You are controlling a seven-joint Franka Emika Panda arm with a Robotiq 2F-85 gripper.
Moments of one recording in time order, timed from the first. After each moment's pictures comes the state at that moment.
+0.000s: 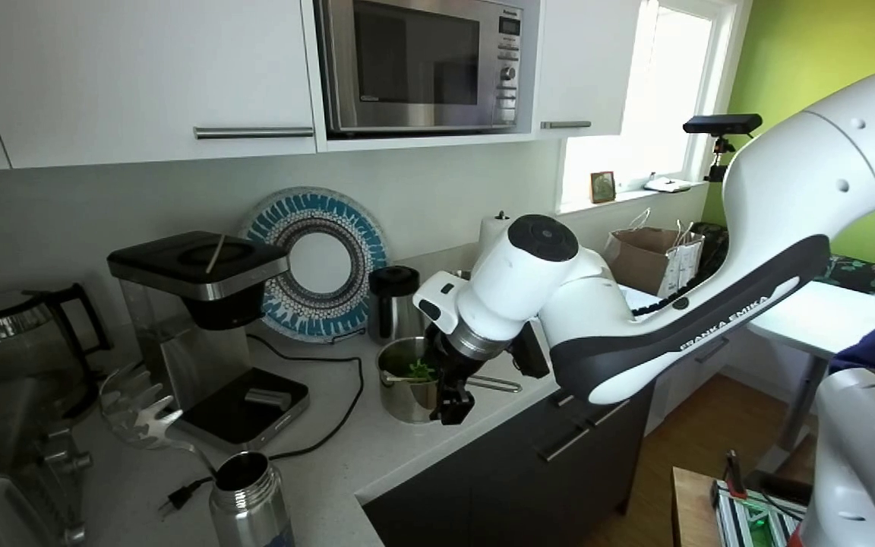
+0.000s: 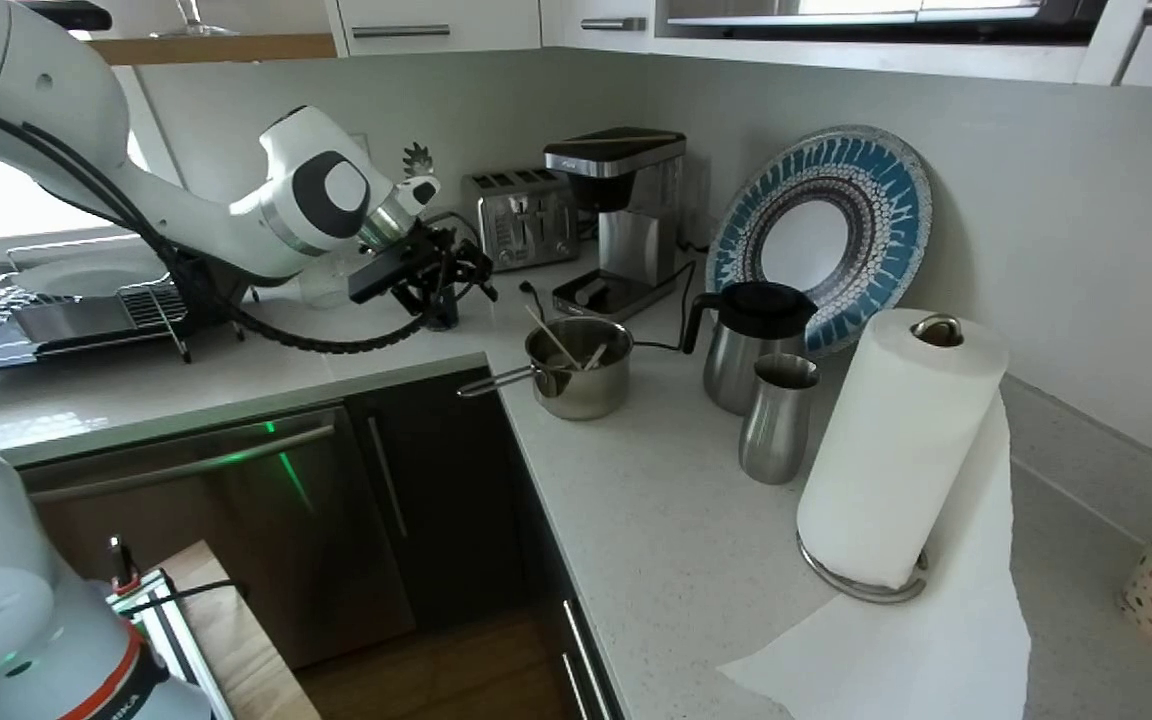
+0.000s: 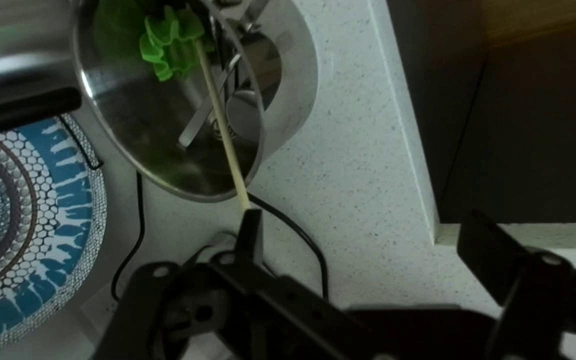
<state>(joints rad) 0.04 -0.21 0.14 -2.41 -0.60 2.64 -0.10</state>
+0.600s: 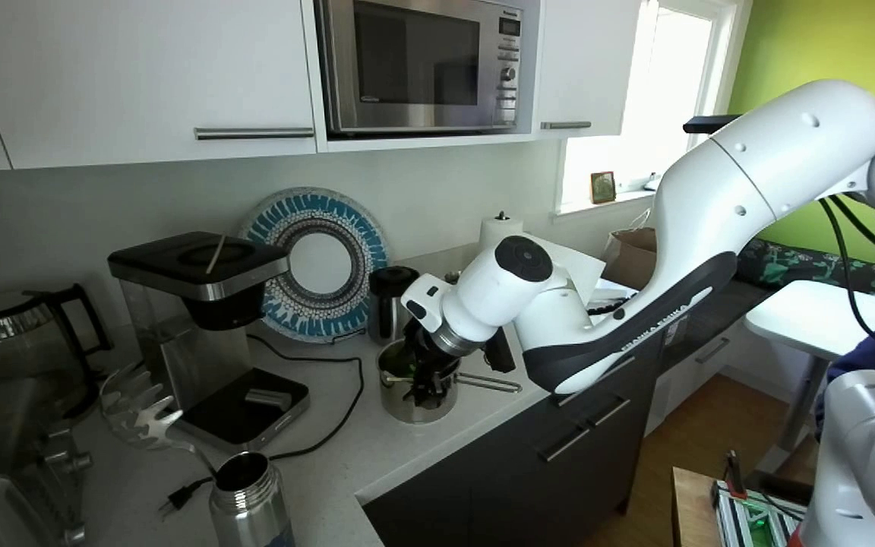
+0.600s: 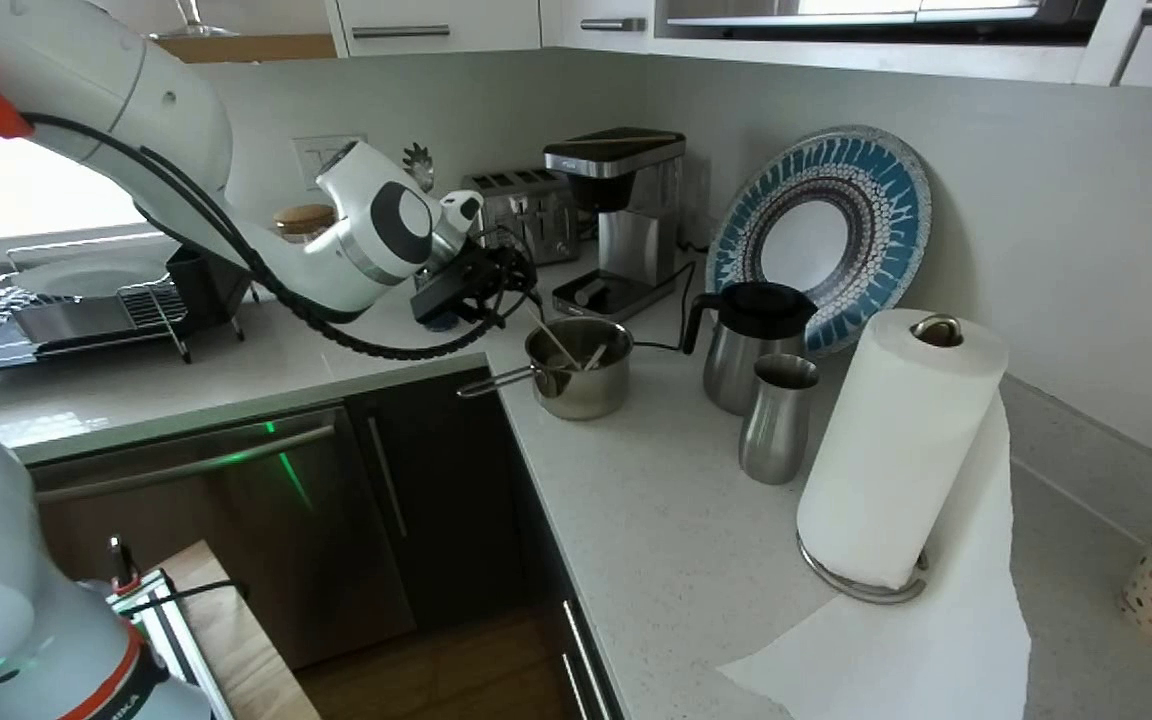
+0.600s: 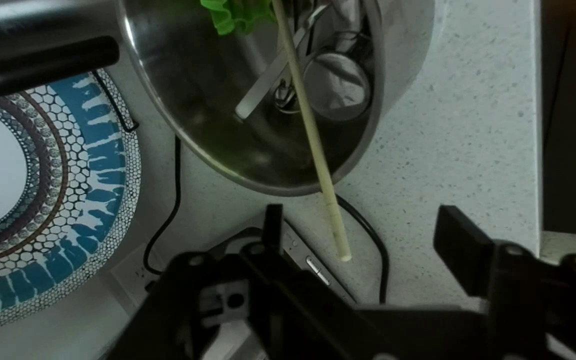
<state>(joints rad) -0.06 -0.03 0.11 -2.32 -0.85 2.88 -0.01</state>
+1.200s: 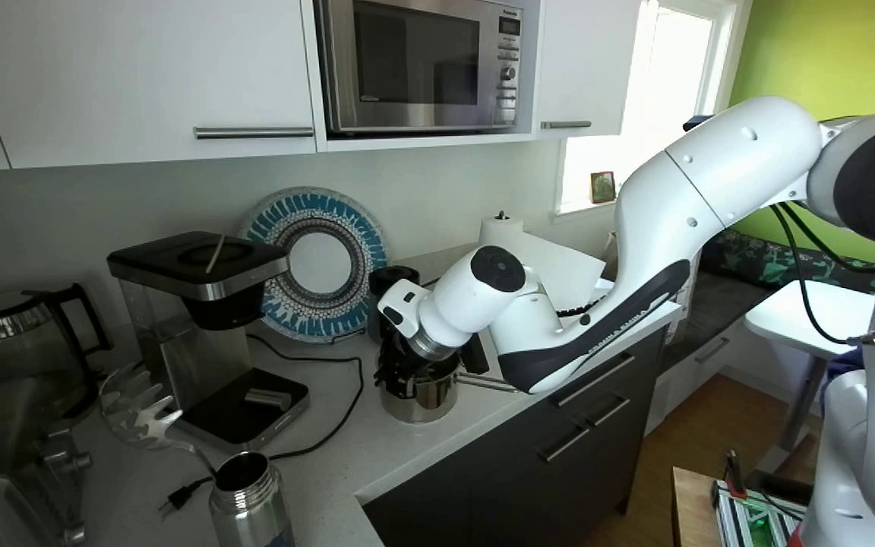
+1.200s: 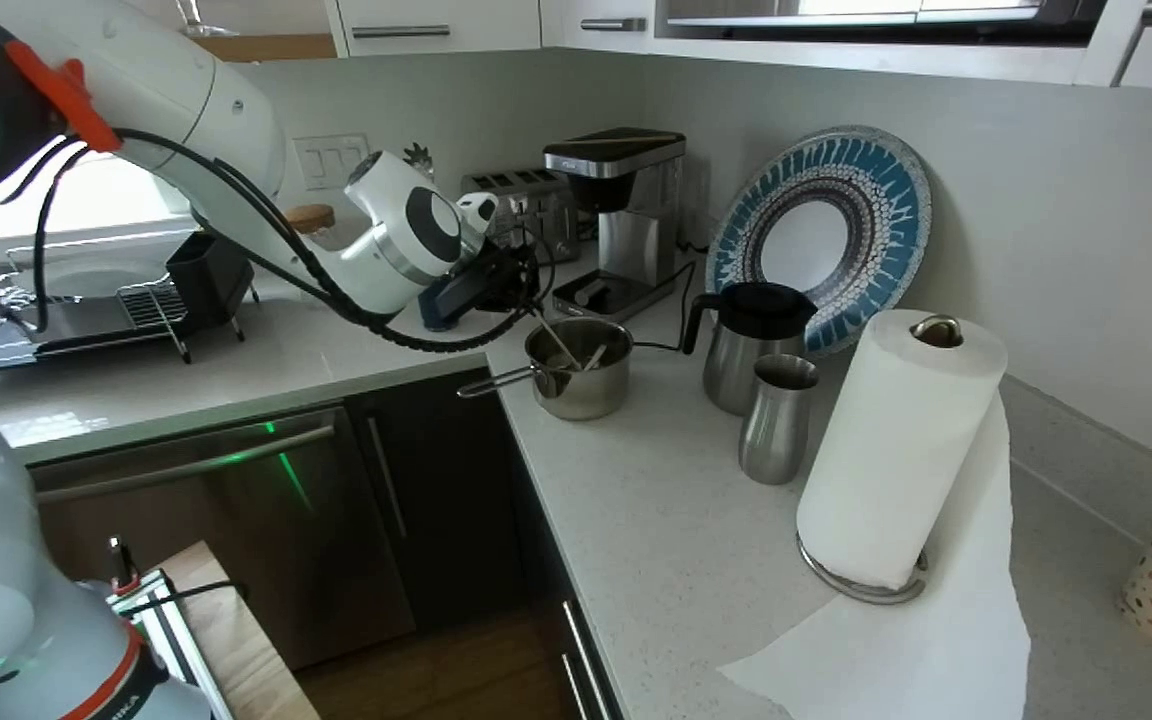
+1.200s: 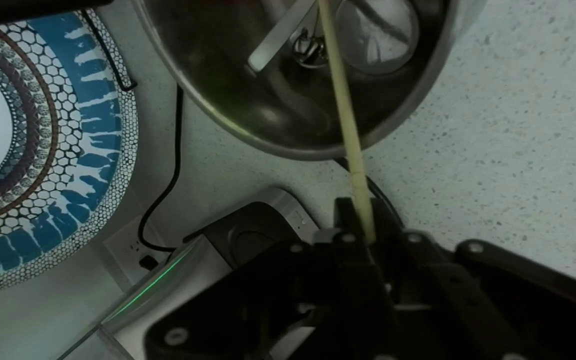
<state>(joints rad) -0.06 0.09 0.10 -2.20 -0.96 2.92 0.04</state>
